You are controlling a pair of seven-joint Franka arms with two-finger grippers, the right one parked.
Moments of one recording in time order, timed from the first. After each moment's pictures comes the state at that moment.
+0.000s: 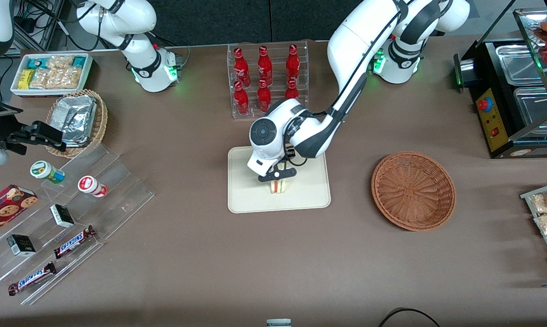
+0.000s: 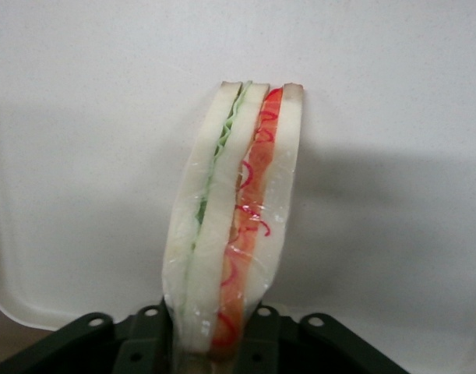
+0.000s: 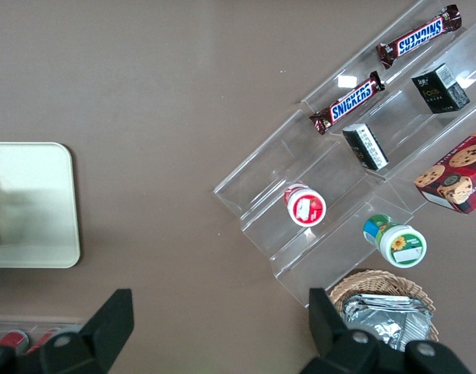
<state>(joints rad) -0.72 0.78 -0.15 -1.41 0.03 2.02 -1.02</state>
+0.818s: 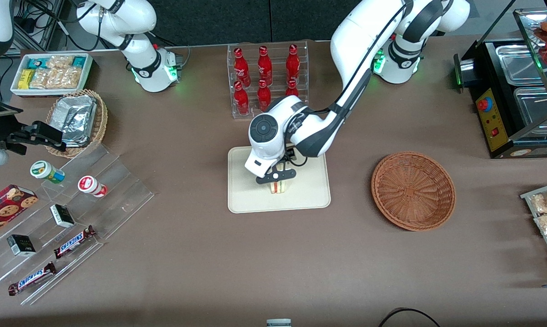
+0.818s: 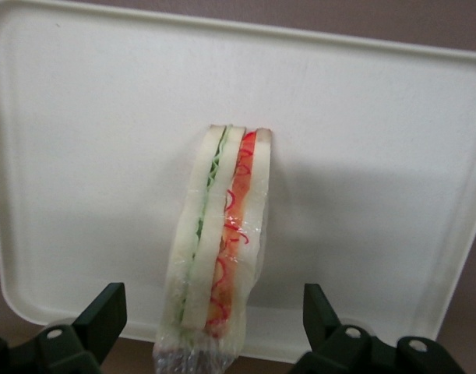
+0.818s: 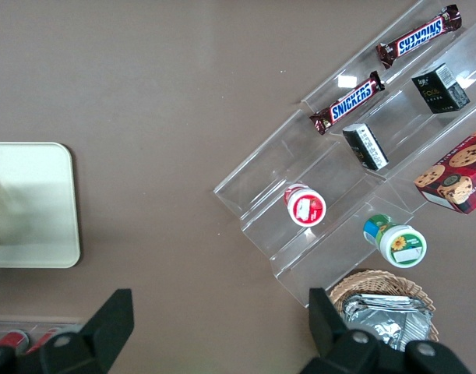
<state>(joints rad) -0.71 0.75 -0.15 -1.33 0.03 1.97 -1.02</state>
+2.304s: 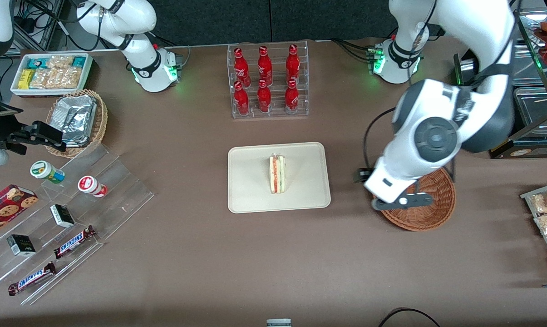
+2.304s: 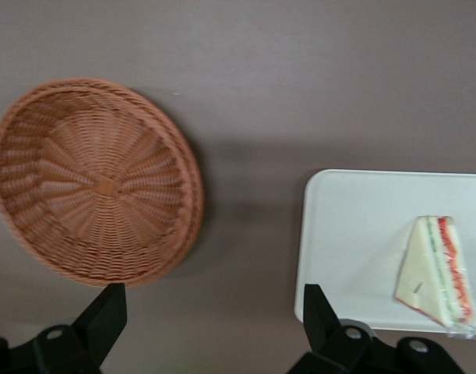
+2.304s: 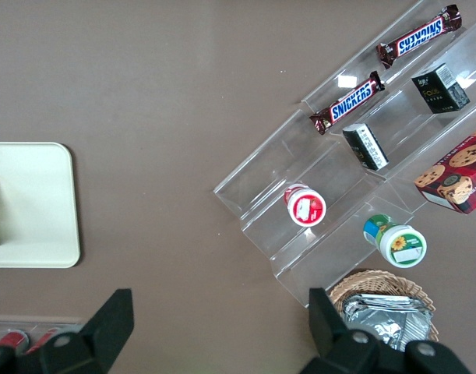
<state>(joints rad) -0.25 0.39 -0.13 -1.41 0.04 1.65 -0.46</state>
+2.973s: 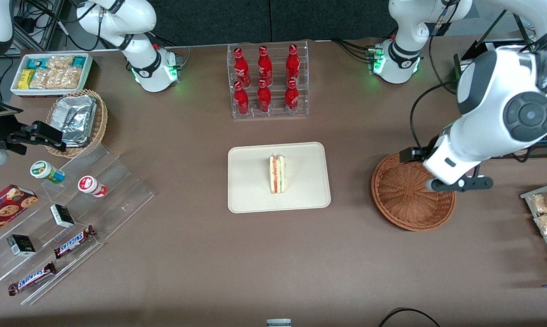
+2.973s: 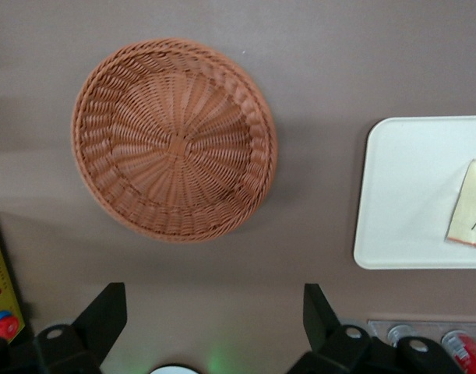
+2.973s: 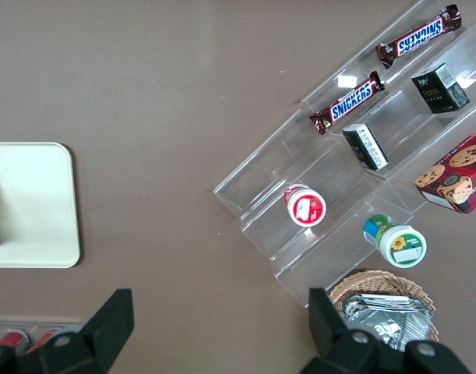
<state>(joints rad) -0.12 0.21 -0.12 -1.53 0.01 1.52 -0.26</state>
